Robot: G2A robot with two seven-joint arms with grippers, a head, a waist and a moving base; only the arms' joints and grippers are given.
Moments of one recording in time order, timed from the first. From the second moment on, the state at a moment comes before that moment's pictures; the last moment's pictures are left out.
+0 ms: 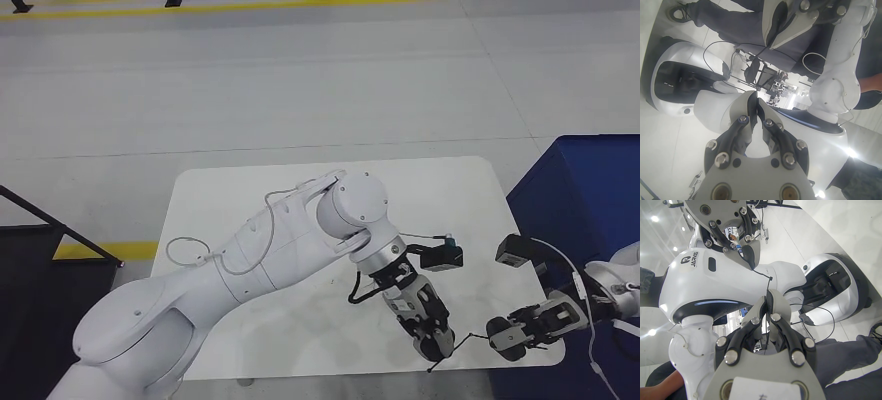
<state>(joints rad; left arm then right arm) 0.24 -1.54 -0.33 -1.23 -0.65 0.31 -1.51 -1.34 -0.11 1.26 -1.82 1.05 -0.28 1.54</state>
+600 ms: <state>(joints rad) 0.21 -1.58 -0.31 -1.12 -0.71 0.29 -1.53 -1.36 -0.14 1.29 -1.84 1.01 -0.30 1.52</state>
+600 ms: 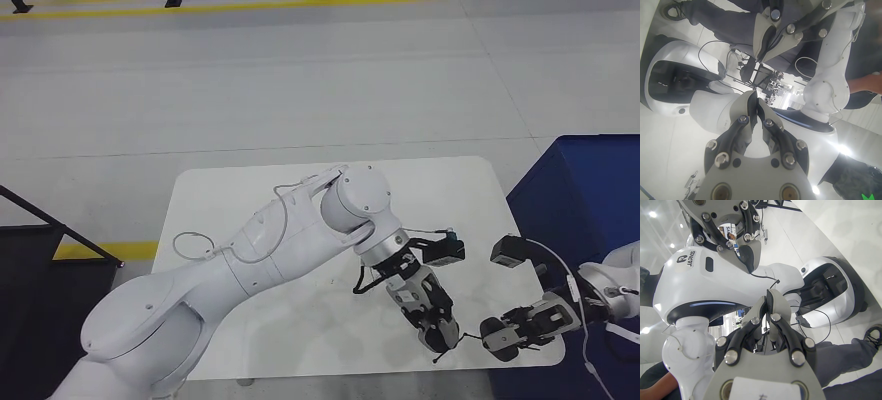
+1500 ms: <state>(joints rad) 0.17 -1.57 -0.28 -1.13 -0.77 0.27 -1.54 -1.40 -0.18 1.35 -1.85 1.01 -0.20 1.54</state>
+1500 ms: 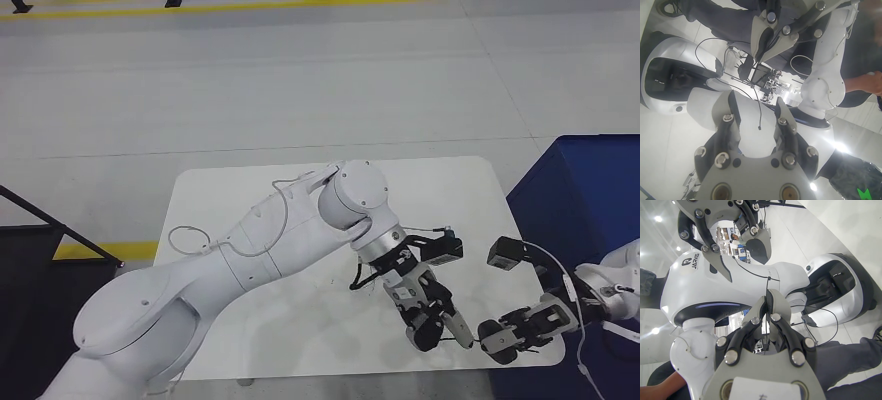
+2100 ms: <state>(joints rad) 0.25 -1.49 -0.41 -1.17 -0.86 0.17 -1.54 -1.37 -0.20 1.32 -1.80 1.07 -0.15 1.54</state>
